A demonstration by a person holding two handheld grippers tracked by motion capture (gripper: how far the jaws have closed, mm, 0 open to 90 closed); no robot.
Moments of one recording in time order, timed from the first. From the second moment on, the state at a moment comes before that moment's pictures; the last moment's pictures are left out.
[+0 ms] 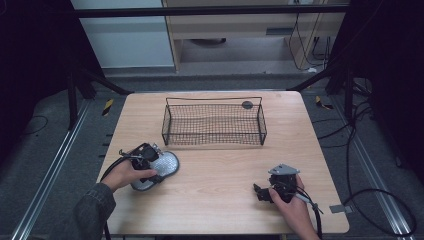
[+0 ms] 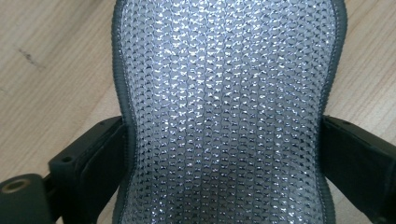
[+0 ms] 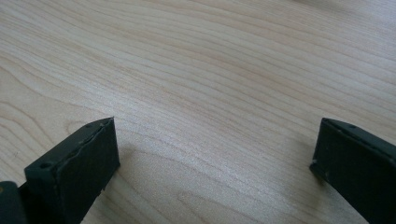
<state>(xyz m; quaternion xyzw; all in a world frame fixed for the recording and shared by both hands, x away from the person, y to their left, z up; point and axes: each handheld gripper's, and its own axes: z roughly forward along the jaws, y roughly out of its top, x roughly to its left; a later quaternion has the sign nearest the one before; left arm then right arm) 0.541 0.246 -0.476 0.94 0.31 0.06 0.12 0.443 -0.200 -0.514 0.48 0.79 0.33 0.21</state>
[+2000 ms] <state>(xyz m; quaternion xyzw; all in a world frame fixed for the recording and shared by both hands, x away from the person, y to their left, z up) 0.603 0.182 -0.318 0.95 0.15 0.23 0.16 0.444 -0.196 -0.514 0.49 0.78 0.33 0.21</state>
